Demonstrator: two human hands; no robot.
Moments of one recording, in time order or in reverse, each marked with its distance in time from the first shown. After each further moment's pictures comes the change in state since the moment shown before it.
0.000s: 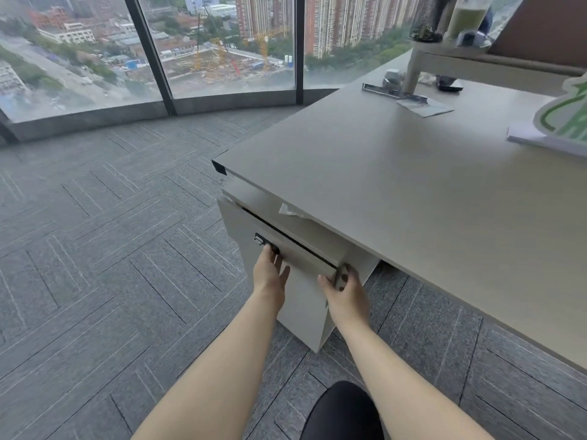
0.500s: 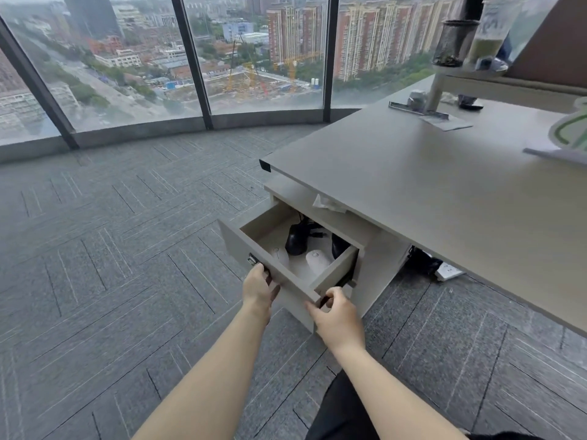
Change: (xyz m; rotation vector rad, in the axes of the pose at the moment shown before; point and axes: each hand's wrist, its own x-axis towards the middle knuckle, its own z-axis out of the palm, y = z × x) left_hand -0.078 0.026 -0.103 0.157 0.085 0.089; right_hand -0.116 -0.007 0.019 -0.199 -0.201 -0.167
